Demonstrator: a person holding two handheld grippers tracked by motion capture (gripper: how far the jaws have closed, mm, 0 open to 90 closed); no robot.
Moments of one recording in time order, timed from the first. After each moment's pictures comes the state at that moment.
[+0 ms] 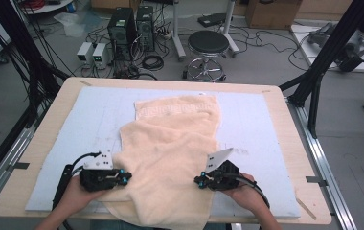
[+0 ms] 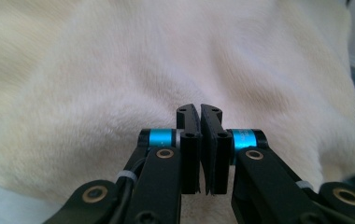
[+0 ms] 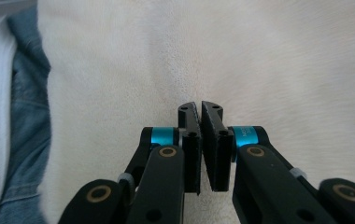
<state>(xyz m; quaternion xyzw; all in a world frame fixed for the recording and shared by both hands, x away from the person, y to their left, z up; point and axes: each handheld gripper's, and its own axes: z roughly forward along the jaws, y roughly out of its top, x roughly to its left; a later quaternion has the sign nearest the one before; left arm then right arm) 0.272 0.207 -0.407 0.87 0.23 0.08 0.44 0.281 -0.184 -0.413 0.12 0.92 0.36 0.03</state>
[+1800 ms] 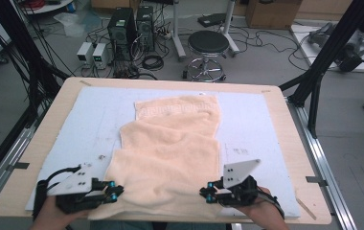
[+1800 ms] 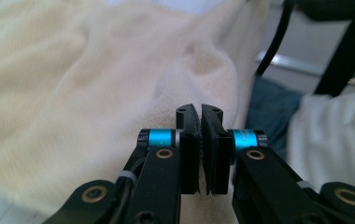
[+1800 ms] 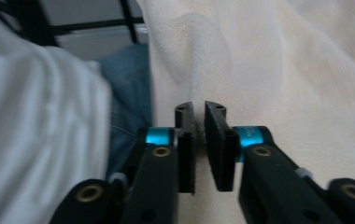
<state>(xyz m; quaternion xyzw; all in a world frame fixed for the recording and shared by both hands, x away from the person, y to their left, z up) 0.180 0.220 -0.343 0.85 0.13 0.07 0.50 0.217 -0.204 -0.361 0.08 0.89 0.44 0.01</state>
